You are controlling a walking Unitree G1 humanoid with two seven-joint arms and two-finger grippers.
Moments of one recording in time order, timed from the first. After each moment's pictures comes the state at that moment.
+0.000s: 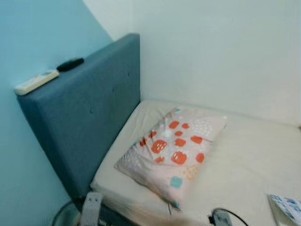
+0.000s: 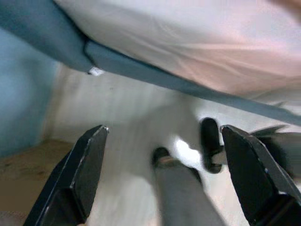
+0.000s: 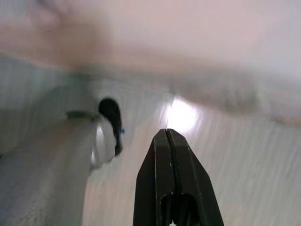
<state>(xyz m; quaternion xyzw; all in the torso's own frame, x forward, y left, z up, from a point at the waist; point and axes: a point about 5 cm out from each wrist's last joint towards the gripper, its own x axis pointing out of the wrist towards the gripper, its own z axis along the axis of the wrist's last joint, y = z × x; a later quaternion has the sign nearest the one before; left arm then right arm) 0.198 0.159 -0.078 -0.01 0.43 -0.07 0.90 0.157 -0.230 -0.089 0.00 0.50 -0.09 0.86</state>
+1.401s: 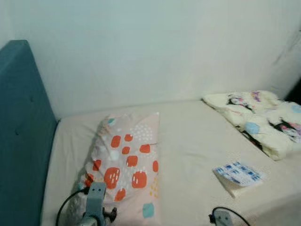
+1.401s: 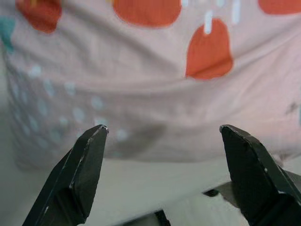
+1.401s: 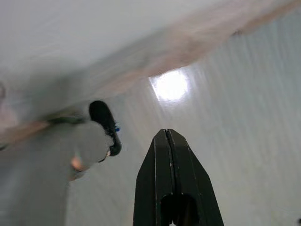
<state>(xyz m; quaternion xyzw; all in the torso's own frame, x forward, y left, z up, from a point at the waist) 0.219 0.160 -0.066 -0.02 0.40 -0.04 0.91 0.155 -0.226 -0.091 0.00 0.52 -0.09 0.85</state>
